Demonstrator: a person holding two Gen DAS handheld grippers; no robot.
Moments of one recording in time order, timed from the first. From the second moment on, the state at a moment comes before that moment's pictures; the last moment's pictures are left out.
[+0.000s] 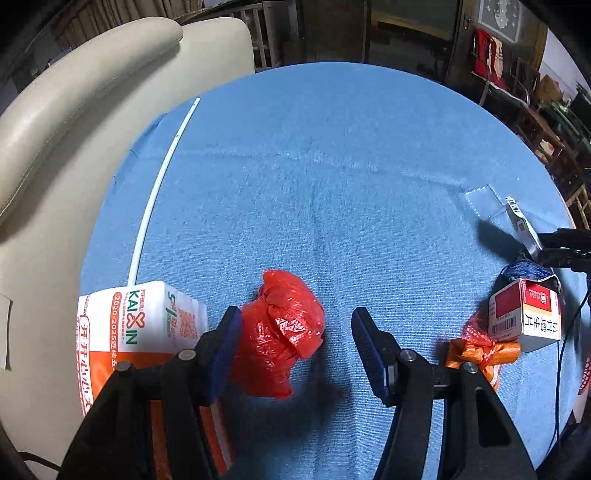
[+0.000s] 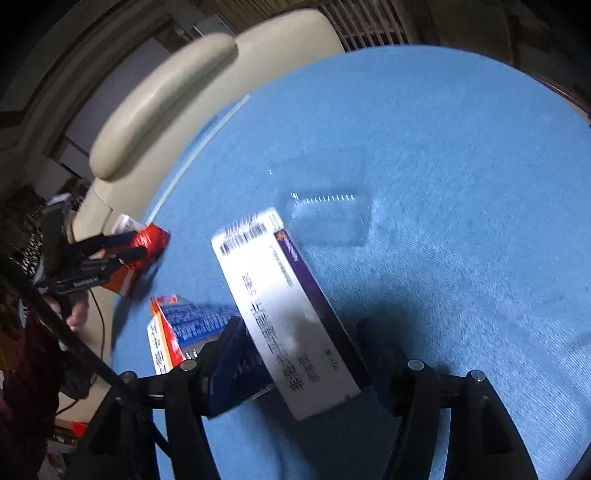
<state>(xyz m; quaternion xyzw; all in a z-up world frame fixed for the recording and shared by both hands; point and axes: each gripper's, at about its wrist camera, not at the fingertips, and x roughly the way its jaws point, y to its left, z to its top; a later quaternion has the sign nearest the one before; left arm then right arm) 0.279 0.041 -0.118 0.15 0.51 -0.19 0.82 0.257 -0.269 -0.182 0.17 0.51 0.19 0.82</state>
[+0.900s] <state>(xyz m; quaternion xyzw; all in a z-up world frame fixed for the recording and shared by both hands) 0.160 0.022 -0.055 0.06 0.44 -0.22 0.87 0.099 -0.298 -0.140 0.25 0.42 0.15 0.86</state>
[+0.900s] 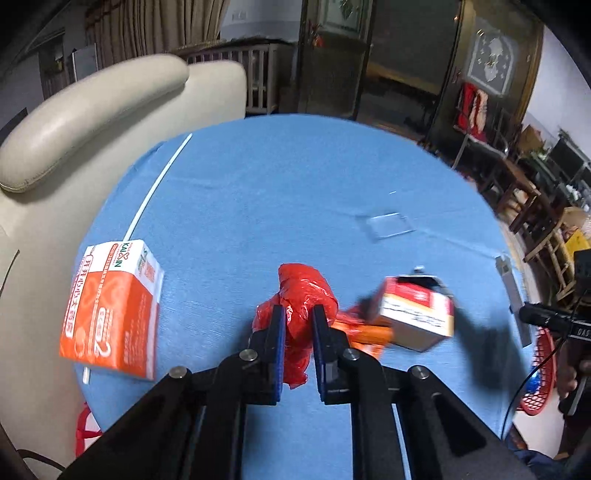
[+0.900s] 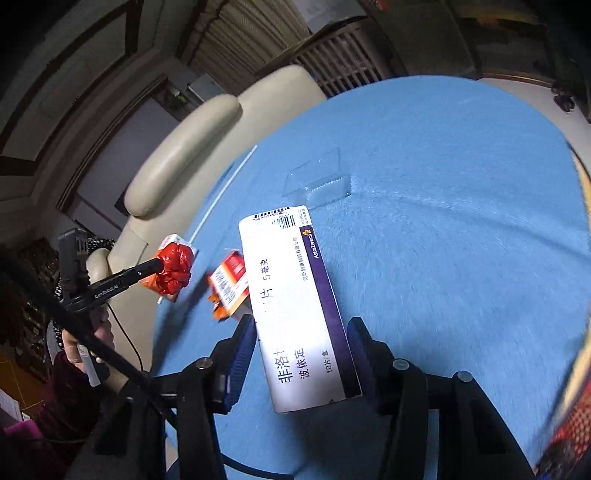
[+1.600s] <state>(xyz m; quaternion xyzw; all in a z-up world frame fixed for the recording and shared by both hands) 0.005 -0.085 0.006 0.10 0.33 -0.33 0.88 -0.073 -0.338 -0.086 0.28 0.32 0.09 0.90</state>
